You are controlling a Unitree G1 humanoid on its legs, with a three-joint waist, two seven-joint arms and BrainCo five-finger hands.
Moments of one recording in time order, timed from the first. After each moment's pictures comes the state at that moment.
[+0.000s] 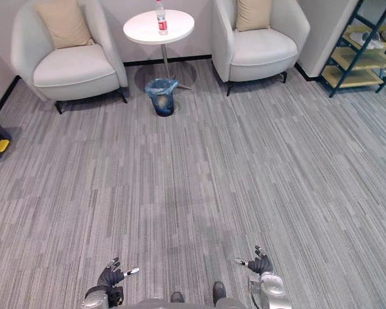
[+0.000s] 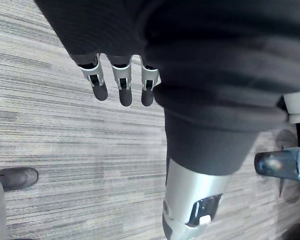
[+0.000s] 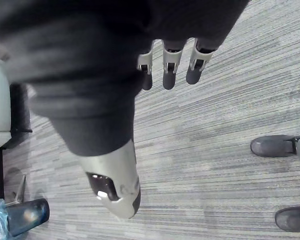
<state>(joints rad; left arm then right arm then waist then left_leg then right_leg) 0.14 0.08 0.08 0.83 -0.12 -0.08 0.07 0.04 -0.12 -0.14 0.87 0.03 -0.07 -0.04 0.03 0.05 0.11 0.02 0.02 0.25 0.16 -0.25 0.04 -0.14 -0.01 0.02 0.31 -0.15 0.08</state>
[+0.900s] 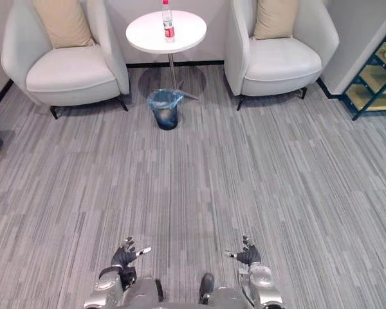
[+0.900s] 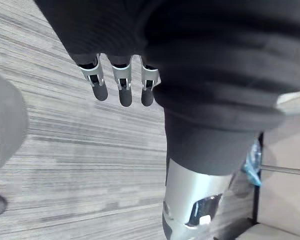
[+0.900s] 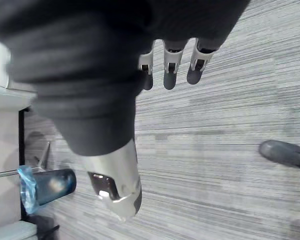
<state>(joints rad) 0.05 0.03 0.07 0.77 -0.15 -0.08 0.07 -0.05 -0.09 -0.02 0.84 0.06 -0.07 -0.06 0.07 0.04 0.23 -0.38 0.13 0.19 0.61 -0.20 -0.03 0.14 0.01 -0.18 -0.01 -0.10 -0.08</state>
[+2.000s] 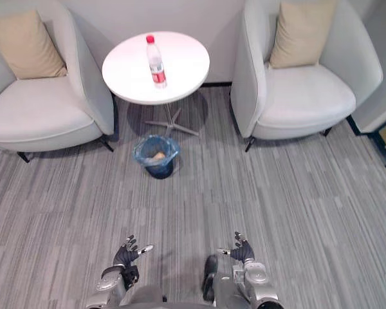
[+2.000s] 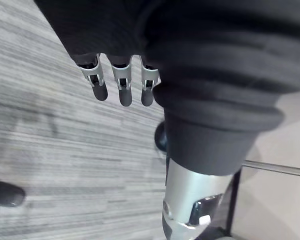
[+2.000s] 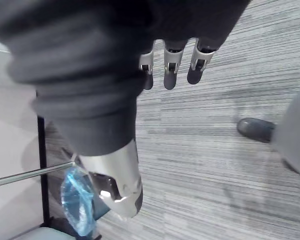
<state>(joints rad) 0.06 0.02 0.05 0.74 -0.20 -0.09 0.04 -0.01 -0.06 0.05 0.80 0.12 -0.07 -0.02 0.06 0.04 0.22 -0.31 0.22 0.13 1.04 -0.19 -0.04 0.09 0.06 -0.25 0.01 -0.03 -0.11</state>
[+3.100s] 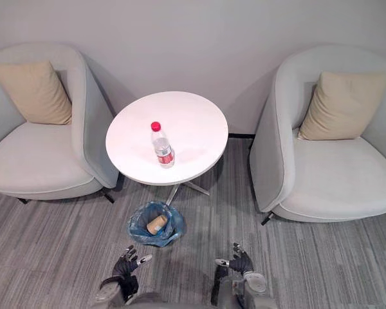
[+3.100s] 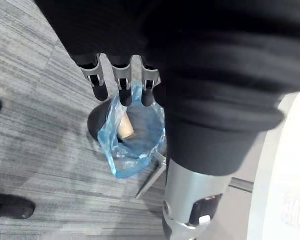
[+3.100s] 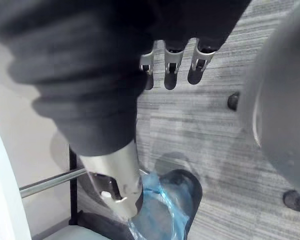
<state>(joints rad) 0.12 0.00 0.05 0.78 -0.23 -0.10 0.03 0.06 -0.07 0.06 0.84 0.11 -0.07 0.00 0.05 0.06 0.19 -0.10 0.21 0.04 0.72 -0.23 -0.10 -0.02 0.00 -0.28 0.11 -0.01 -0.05</state>
